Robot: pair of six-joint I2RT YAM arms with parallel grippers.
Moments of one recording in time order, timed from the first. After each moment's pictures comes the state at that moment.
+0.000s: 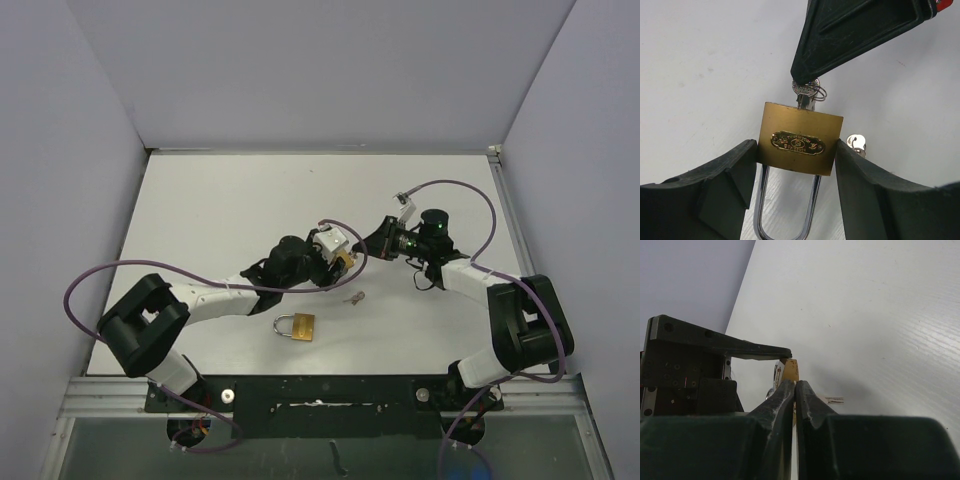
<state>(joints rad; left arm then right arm) -0.85 1.56 0.75 0.46 0.07 0.04 0.25 1.49 0.65 0.45 -0.79 0.66</state>
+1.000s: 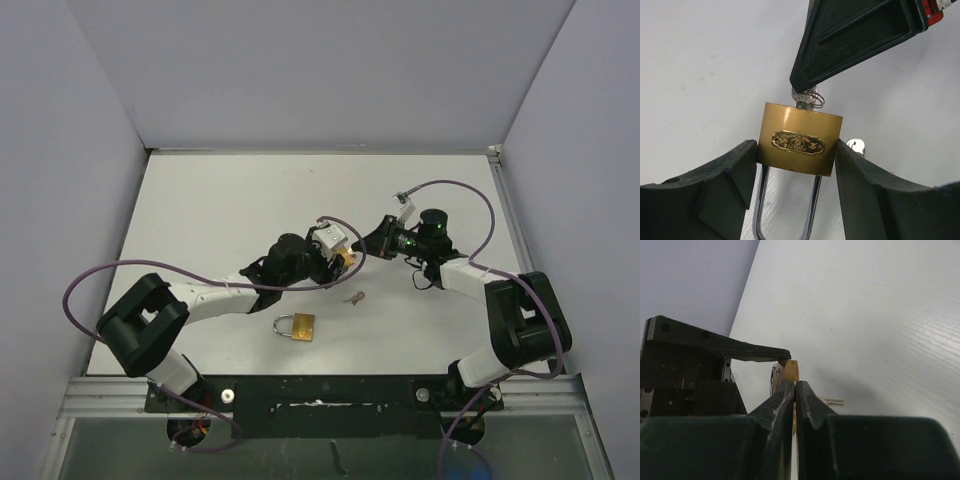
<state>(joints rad) -0.83 1.56 0.76 0.47 0.12 -0.01 0.26 1.51 0.65 0.49 -0.79 0.69</state>
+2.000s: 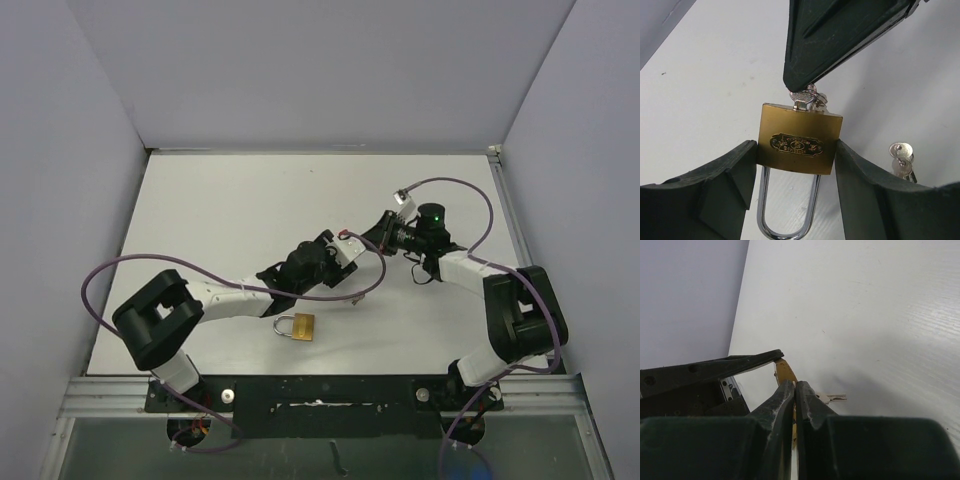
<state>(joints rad) -0.94 1.62 0.81 0.46 -0.17 0.24 0.25 1.55 0.71 0.41 -0.75 0.74</state>
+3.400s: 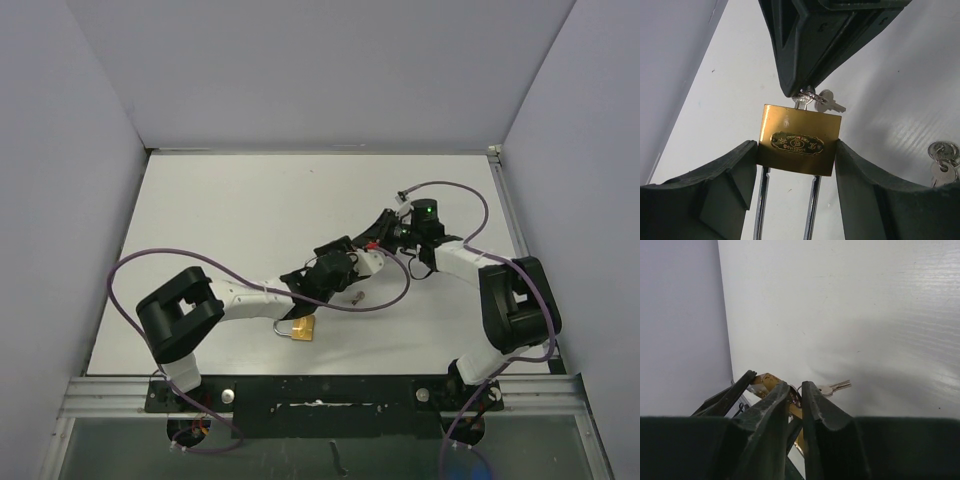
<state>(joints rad) -1.06 1.74 0.95 0.35 -0.49 0.46 0.26 1.62 0.82 0.17 -0.63 0.86</state>
